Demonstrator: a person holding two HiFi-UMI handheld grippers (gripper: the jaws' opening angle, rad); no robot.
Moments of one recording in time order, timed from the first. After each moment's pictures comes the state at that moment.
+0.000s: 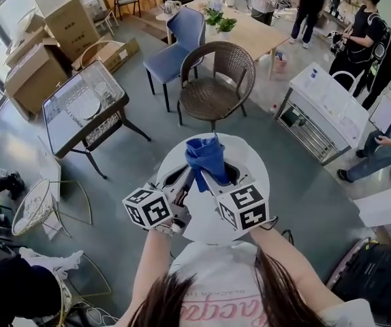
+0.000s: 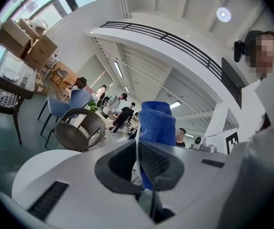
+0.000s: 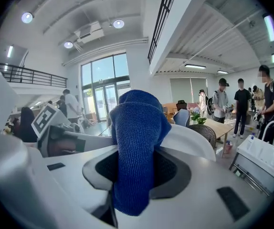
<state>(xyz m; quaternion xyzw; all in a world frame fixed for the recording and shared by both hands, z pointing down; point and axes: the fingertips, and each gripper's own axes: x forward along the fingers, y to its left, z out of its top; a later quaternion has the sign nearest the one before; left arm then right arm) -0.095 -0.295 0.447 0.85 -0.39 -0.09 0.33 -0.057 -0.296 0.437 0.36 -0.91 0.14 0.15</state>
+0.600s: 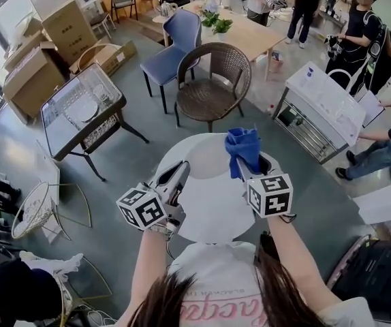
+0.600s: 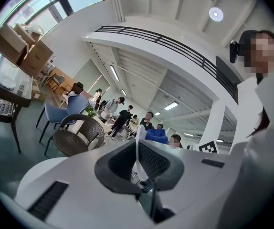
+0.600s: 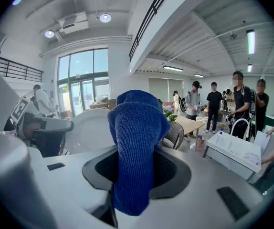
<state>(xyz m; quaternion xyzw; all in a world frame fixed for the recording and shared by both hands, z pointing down) -0.101 -0.292 0.433 0.86 -0.39 -0.09 0.30 0.055 -0.330 0.458 0.49 -0.84 0.15 0.17</state>
